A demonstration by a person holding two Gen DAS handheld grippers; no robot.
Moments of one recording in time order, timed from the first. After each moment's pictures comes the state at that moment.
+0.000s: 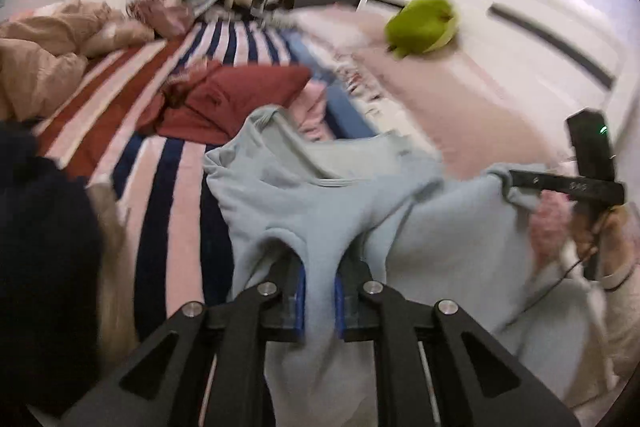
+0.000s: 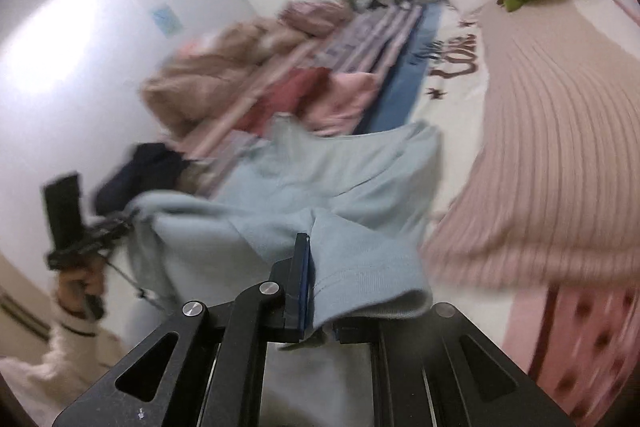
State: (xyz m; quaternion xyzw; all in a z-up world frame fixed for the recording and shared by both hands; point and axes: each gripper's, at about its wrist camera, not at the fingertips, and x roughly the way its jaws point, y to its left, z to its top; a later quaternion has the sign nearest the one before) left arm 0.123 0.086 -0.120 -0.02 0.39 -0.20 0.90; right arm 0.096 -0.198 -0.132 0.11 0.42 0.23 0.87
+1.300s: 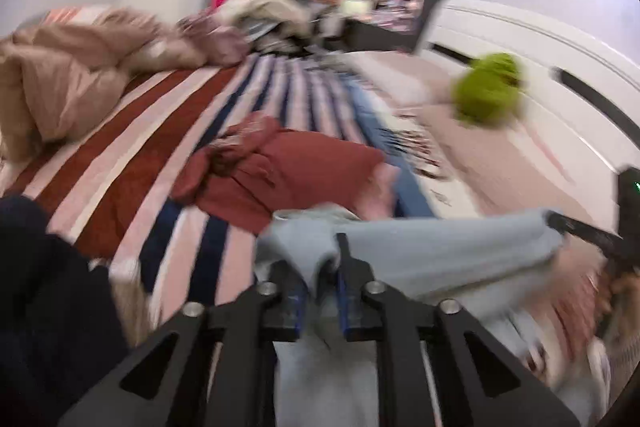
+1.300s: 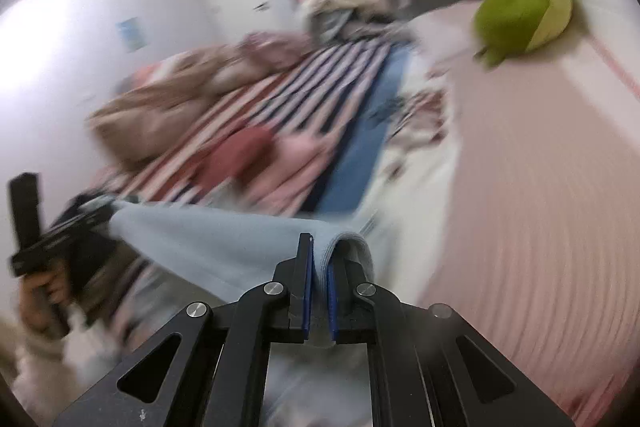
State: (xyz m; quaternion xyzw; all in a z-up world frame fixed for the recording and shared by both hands) left arm 0.235 0.109 -0.091 -0.08 0.34 -0.09 0.93; right arm 0.205 -0.203 -0.097 0.08 0.37 0.14 0.92
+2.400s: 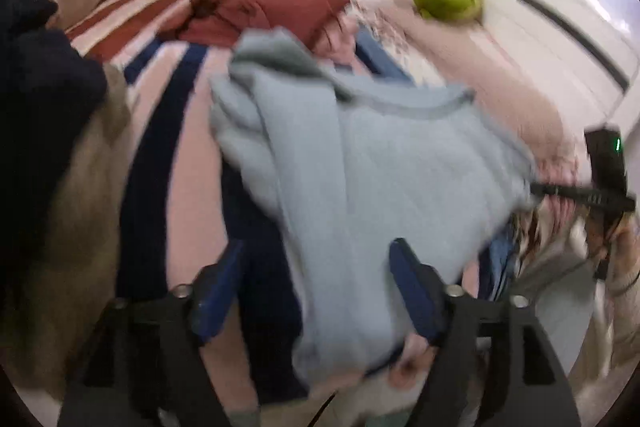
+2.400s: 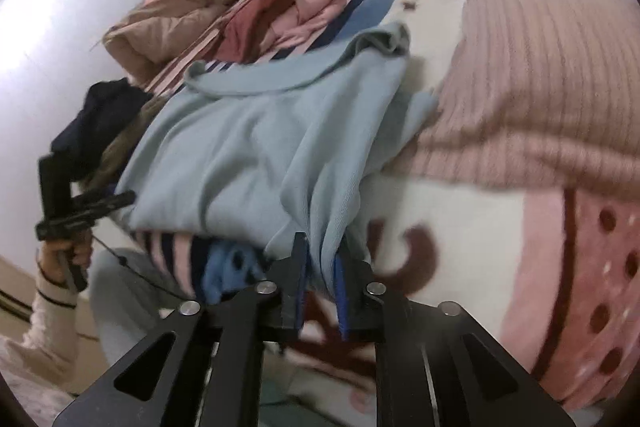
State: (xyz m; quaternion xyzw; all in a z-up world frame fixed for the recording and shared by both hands) left arm 0.088 0.126 -0.179 -0.08 0.43 -0.19 0.88; right arm 0.055 -0.194 -0.179 0.09 0.47 0.22 0.85
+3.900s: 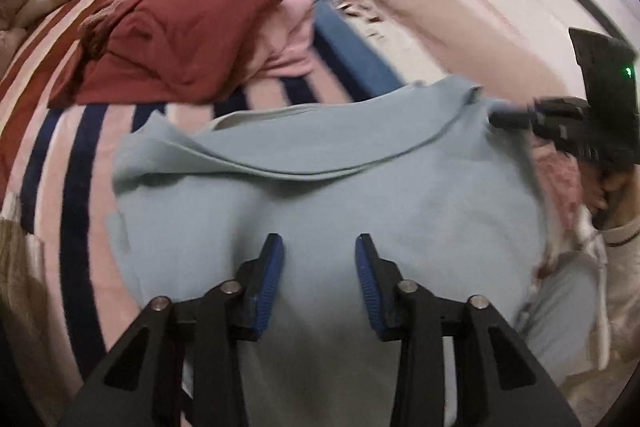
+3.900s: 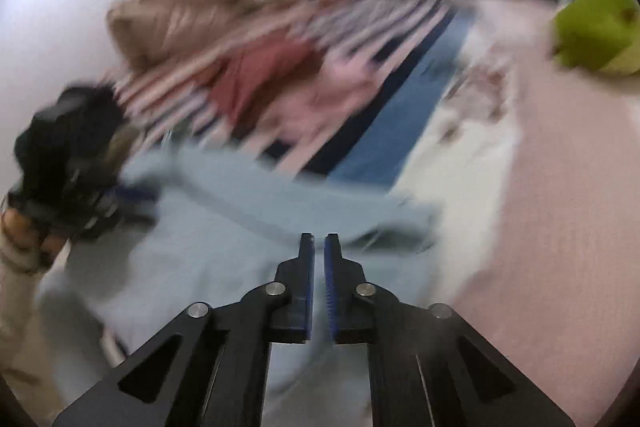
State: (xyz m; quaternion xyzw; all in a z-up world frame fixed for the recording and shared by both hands) left arm 0.207 0.058 -0.178 0.01 0.50 -0.24 0.83; right arm 0.180 -0.131 -0.159 -0.07 0.49 0.26 0.83
